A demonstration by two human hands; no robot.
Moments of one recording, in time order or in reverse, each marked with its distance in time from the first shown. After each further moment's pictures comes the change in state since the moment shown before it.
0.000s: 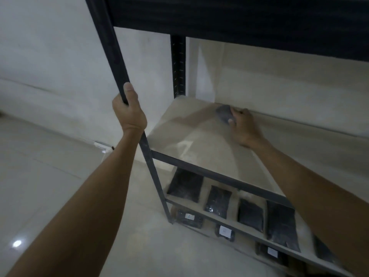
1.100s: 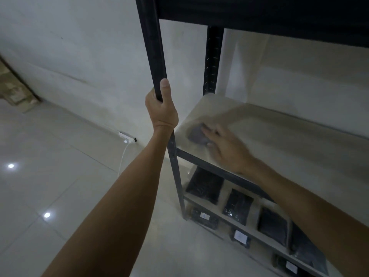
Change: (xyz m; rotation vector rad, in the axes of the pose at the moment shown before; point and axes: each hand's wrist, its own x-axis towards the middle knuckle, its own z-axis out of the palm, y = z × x) left_hand 0.005 -0.013 0.002 0.013 0.000 0.021; right_hand -0.048 -0.100 0.049 0.057 -0.126 -0.617
